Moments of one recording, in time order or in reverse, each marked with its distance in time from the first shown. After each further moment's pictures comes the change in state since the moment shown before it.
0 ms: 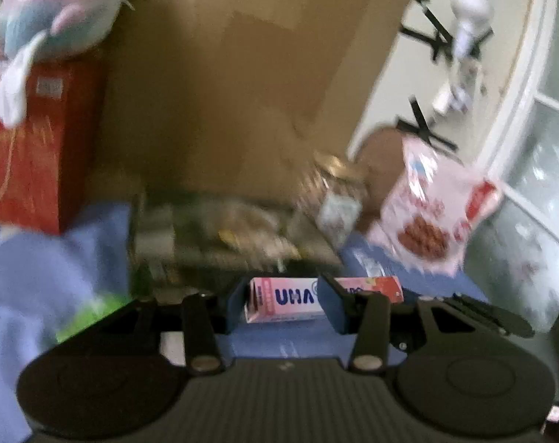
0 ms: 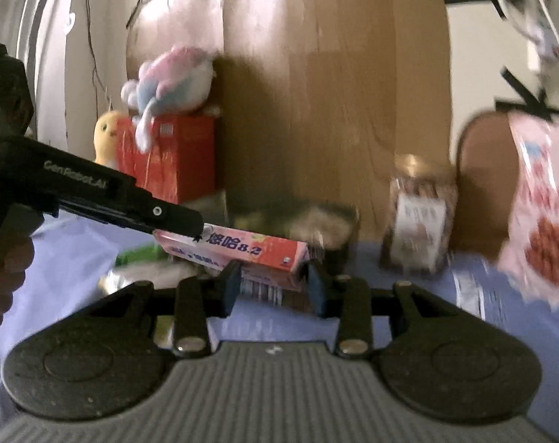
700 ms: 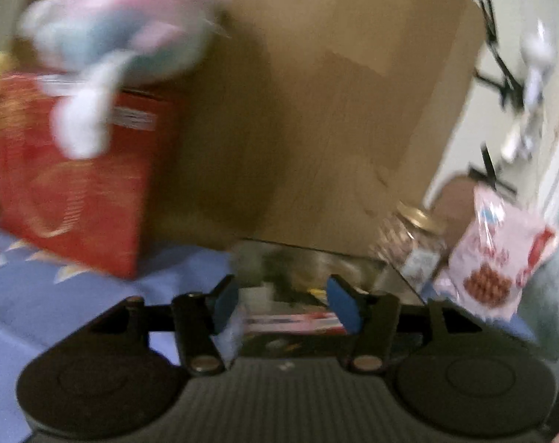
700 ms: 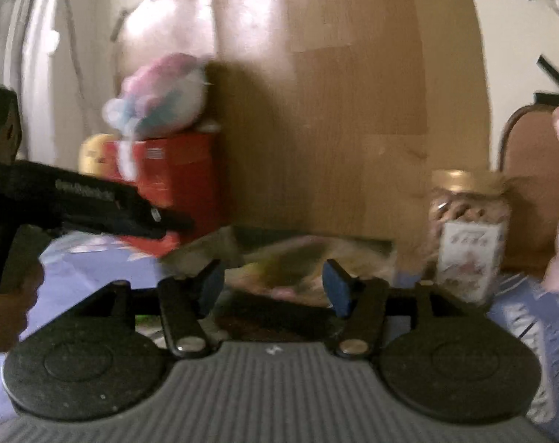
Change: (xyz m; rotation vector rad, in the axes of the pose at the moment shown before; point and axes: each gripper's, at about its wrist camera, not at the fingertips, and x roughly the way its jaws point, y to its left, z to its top) left arm -0.006 0.075 0.016 -0.078 -0.105 0.150; right arm 0.048 0.009 0.003 0.098 0.028 0.143
